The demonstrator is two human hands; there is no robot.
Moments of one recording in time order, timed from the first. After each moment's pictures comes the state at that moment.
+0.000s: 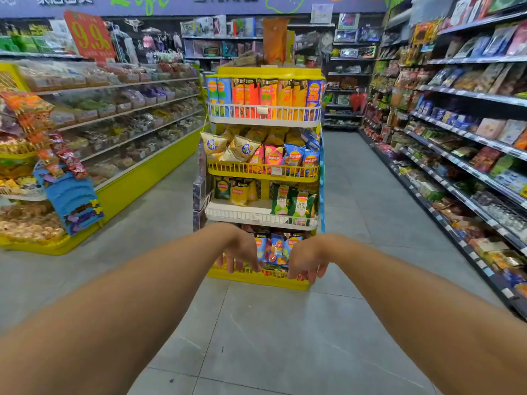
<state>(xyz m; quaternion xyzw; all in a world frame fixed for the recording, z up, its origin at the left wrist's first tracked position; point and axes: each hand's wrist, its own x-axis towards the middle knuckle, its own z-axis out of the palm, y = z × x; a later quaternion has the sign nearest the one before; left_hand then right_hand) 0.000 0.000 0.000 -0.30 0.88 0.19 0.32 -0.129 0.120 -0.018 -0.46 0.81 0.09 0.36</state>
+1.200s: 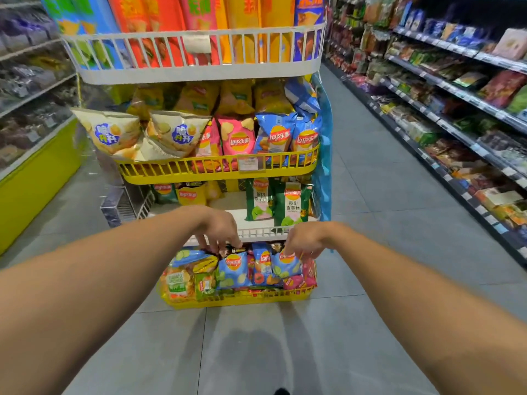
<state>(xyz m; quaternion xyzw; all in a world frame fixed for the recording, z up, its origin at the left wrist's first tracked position) -0.385 -0.402 -0.119 -0.29 0.86 0.23 0.36 -0.508 -0.229 -0.161 -0.33 0.83 -0.05 0.44</state>
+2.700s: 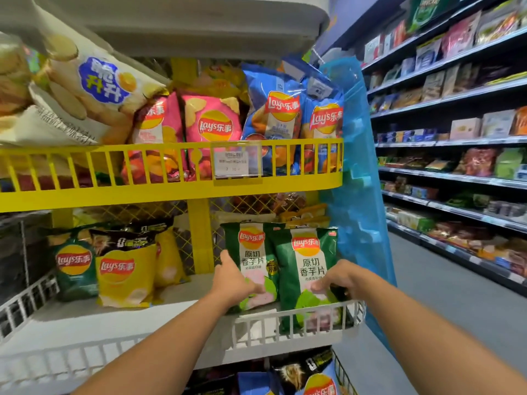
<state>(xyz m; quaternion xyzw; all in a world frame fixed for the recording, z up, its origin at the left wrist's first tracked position) -0.635 -0.552 -0.501 -0.30 0.84 0.40 -0.19 -0.781 -0.350 -0.498 -0.13 0.84 -0.46 0.26</state>
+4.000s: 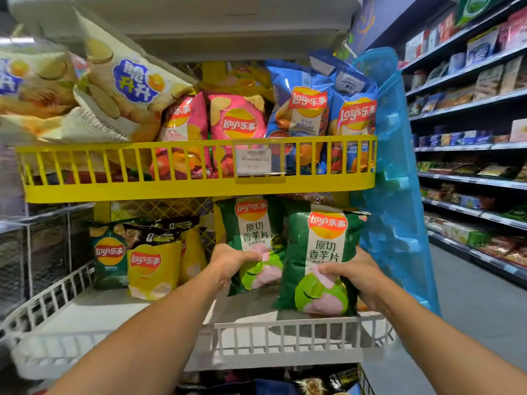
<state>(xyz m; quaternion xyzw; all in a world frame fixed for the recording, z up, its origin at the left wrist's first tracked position) -0.647 -0.612 -0.484 -0.26 0.68 0.60 -0.31 -0.782 -0.376 -0.502 -0.29 0.65 -0.69 0.14</state>
